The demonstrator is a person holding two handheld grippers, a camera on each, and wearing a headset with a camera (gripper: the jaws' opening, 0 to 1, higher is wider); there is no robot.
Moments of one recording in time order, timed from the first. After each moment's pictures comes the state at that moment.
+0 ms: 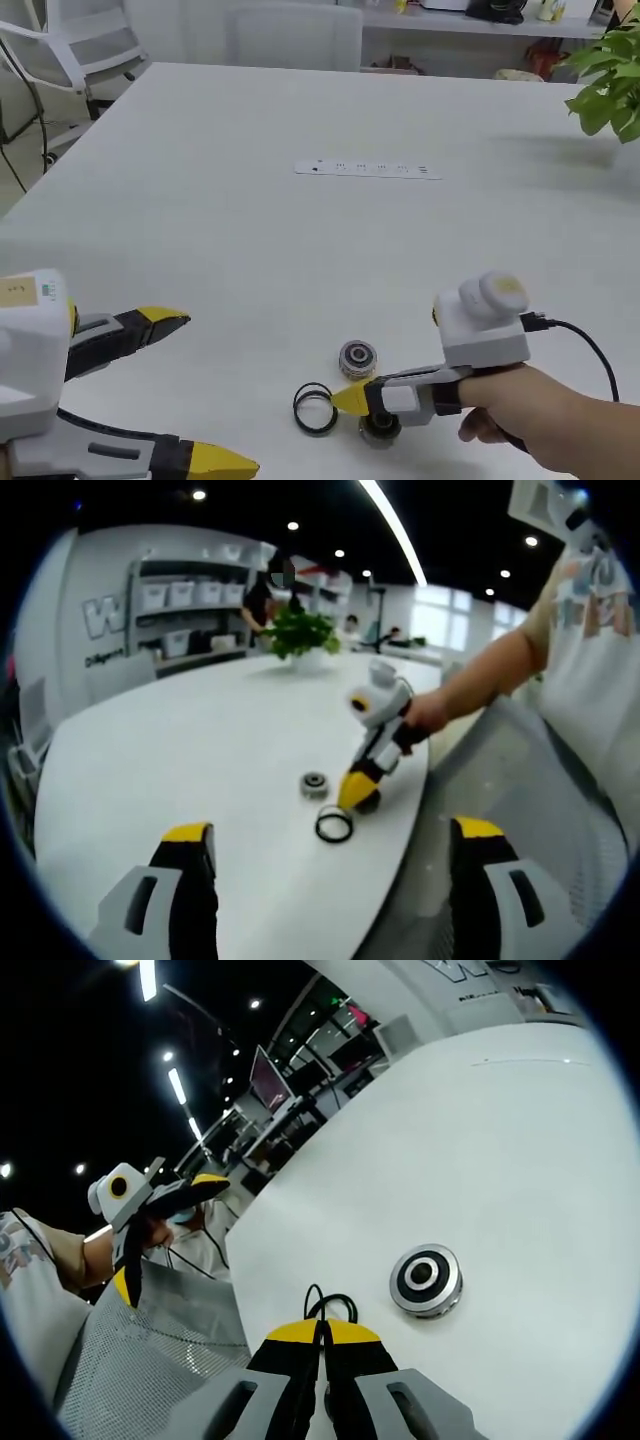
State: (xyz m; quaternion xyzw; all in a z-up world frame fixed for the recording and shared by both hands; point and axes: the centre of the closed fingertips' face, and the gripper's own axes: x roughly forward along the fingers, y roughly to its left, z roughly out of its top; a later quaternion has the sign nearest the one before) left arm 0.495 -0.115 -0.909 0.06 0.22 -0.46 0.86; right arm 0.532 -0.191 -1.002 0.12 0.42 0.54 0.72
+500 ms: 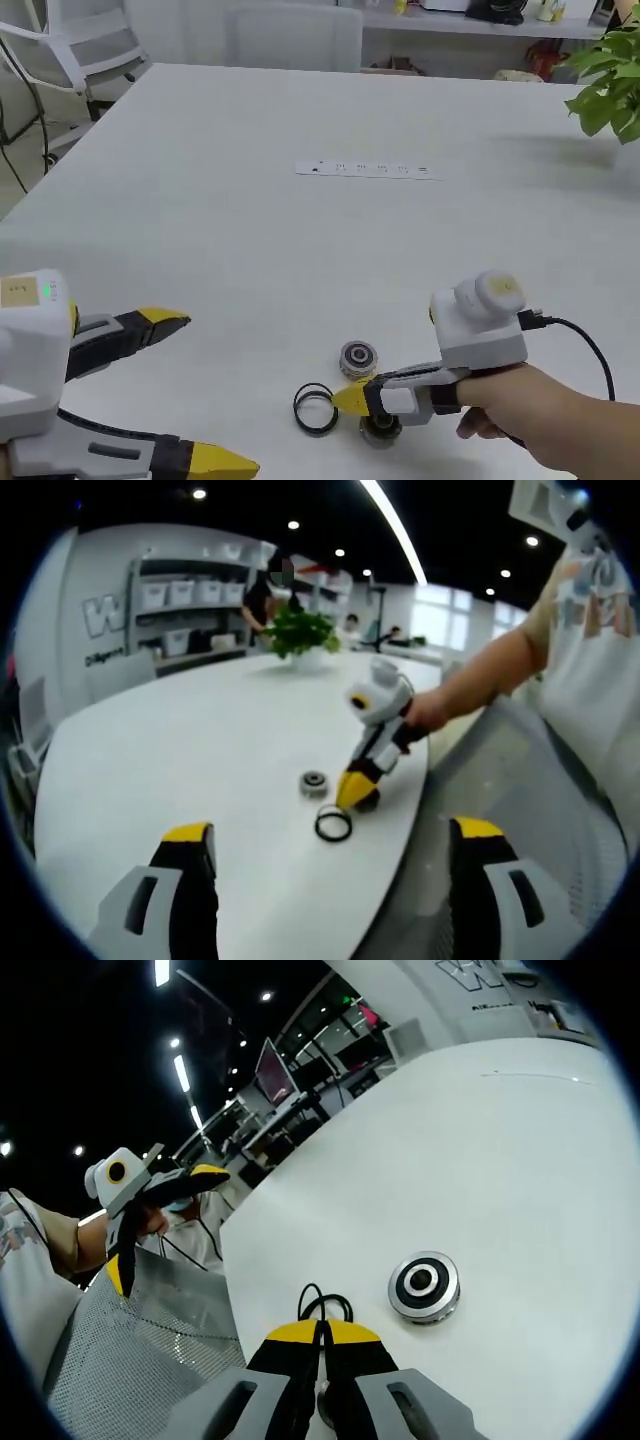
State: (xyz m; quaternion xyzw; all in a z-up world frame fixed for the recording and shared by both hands) left arm 0.494 -0.114 -0.910 0.06 0.22 -0.46 0.86; right arm 0.532 -0.191 -1.004 0.09 0.41 0.55 0.72
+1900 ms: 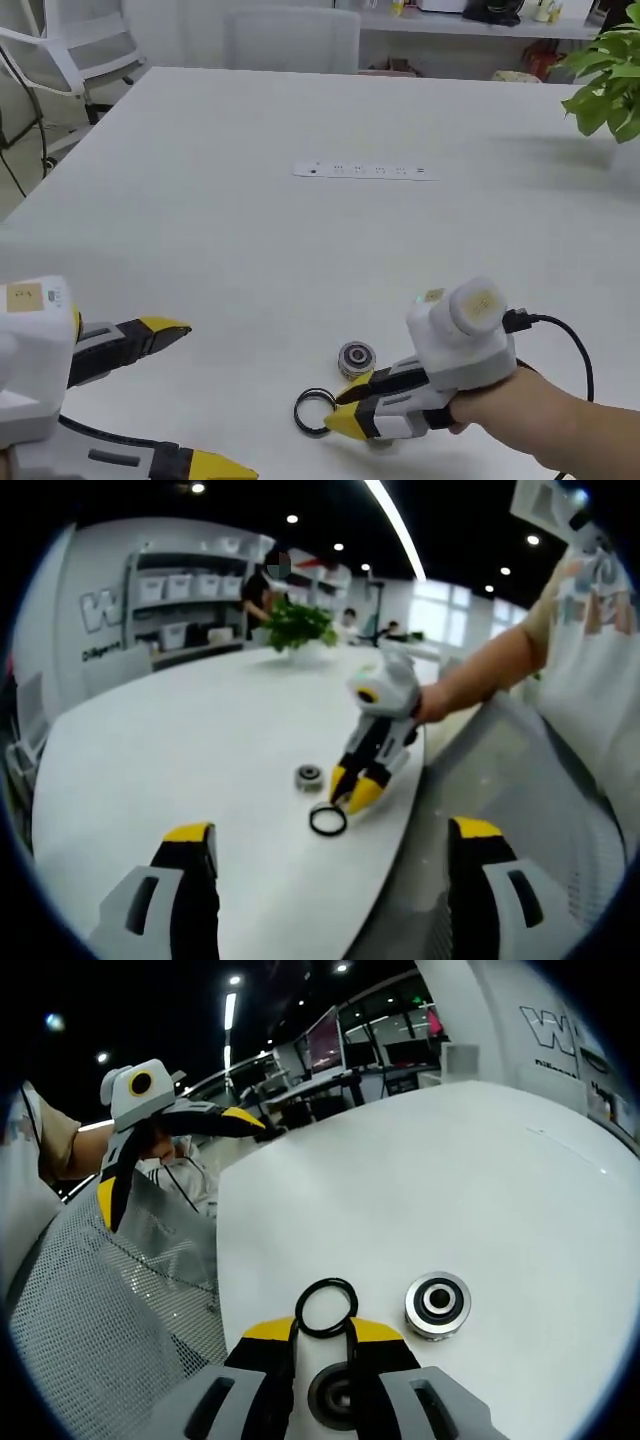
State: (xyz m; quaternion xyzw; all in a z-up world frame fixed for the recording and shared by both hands) left arm 0.490 -0.115 -0.914 0.06 0.24 -0.47 0.85; right arm 0.522 -0.191 -1.011 -0.08 0.36 0.59 0.72
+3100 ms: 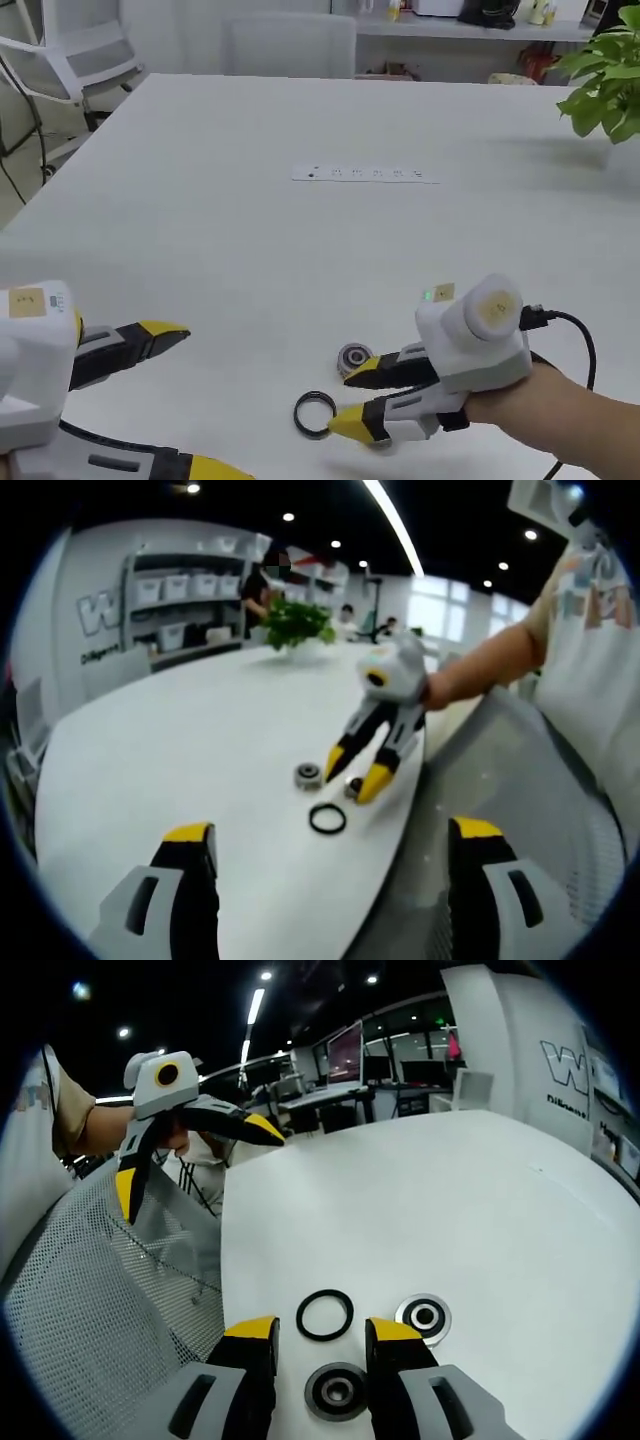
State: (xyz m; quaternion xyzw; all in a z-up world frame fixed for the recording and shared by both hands) left arm 0.488 -0.116 -0.913 0.07 0.24 -0.47 0.85; right arm 0.525 -0.199 -0.989 -0.12 0.31 0.59 0.73
